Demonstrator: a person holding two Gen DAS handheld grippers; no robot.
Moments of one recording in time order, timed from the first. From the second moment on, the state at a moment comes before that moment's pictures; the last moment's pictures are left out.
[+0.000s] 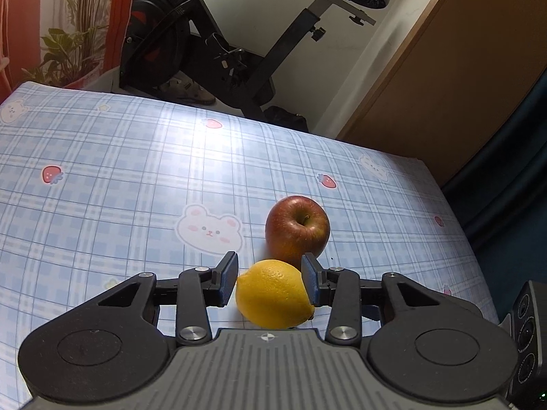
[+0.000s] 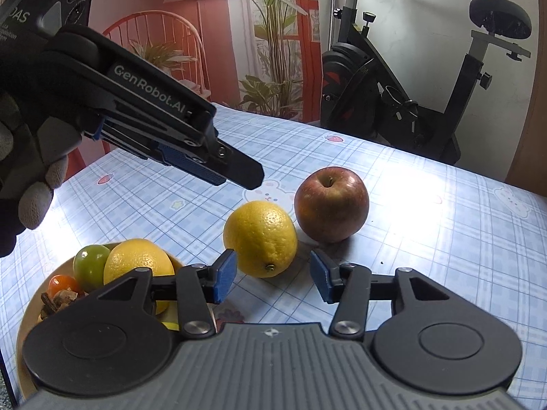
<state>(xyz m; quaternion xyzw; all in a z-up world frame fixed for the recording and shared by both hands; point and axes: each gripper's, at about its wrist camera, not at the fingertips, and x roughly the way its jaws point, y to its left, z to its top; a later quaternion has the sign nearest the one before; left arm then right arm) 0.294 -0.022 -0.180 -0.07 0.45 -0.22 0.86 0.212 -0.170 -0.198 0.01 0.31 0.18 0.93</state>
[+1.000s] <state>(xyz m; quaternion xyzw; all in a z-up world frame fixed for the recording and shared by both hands) 0.276 -0.019 -0.161 -0.08 0.46 -0.26 0.84 0.197 -0.160 -0.180 0.03 0.29 0.20 0.94</state>
